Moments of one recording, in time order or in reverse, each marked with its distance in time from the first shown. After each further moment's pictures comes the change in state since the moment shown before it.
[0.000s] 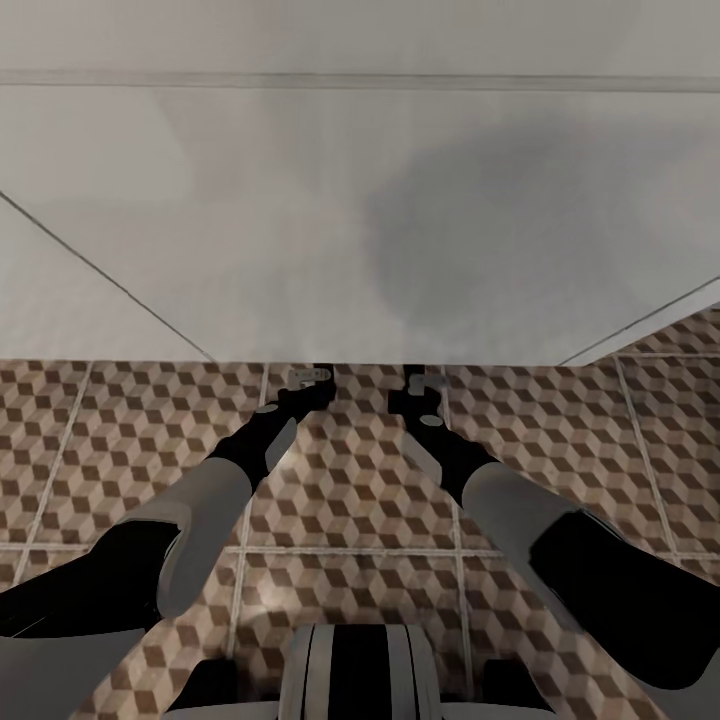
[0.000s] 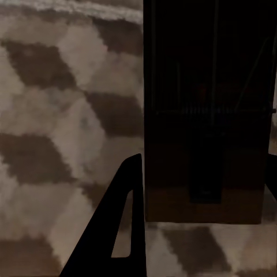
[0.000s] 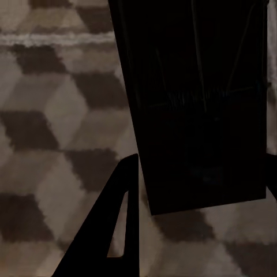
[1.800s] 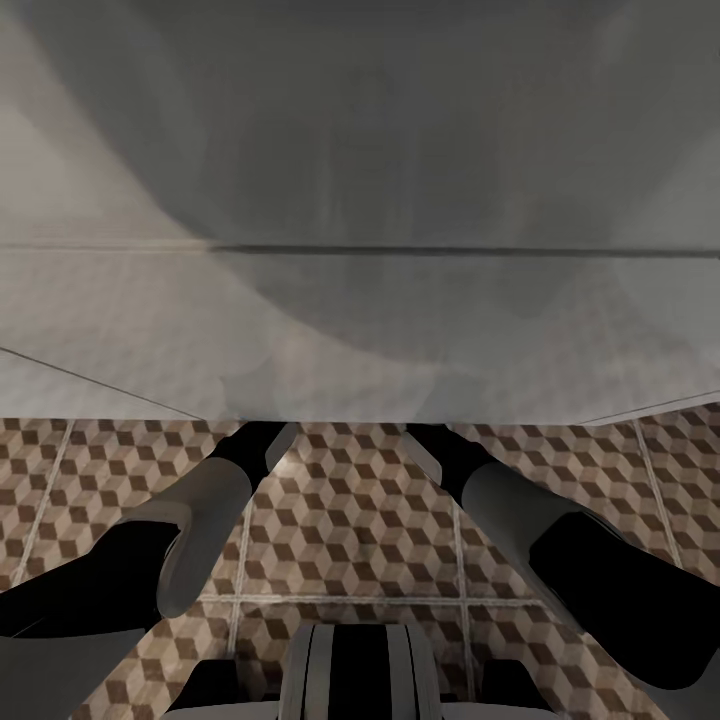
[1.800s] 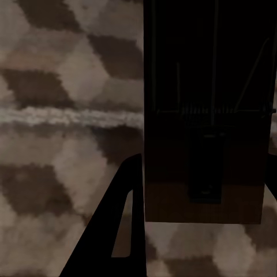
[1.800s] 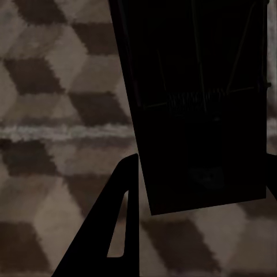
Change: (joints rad) left arm 0.000 0.000 0.000 0.000 -0.001 0.001 -0.001; right arm 0.000 0.000 -0.003 0.002 -0.005 0.003 -0.003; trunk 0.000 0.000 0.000
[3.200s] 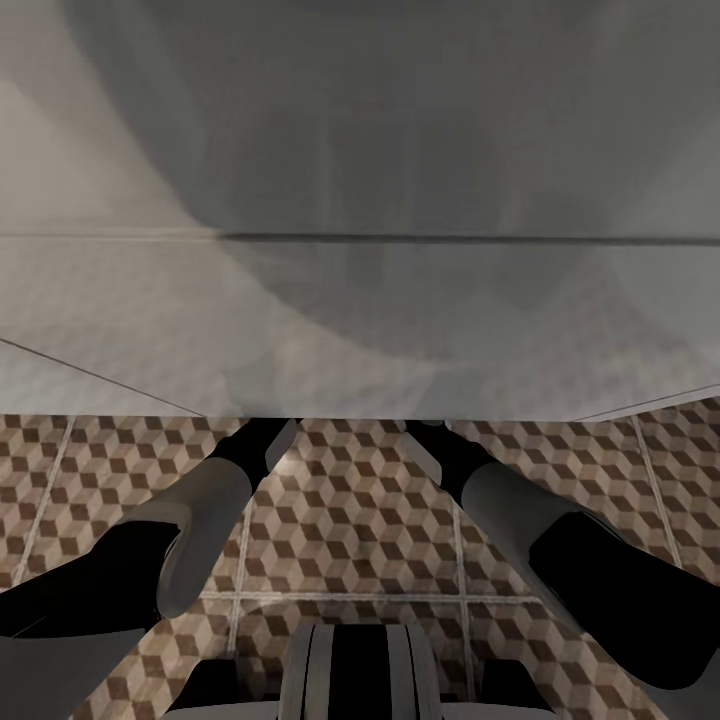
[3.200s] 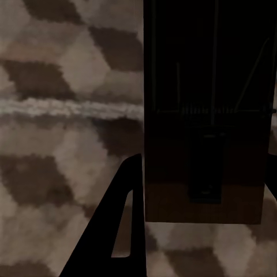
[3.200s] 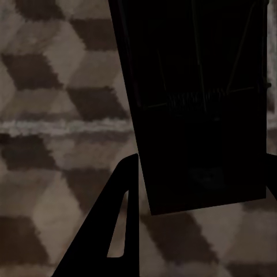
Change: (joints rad) left arm 0.000 0.000 0.001 0.000 0.000 0.003 0.002; right arm 0.000 0.001 -0.002 0.000 0.000 -0.002 -0.008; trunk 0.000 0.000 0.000
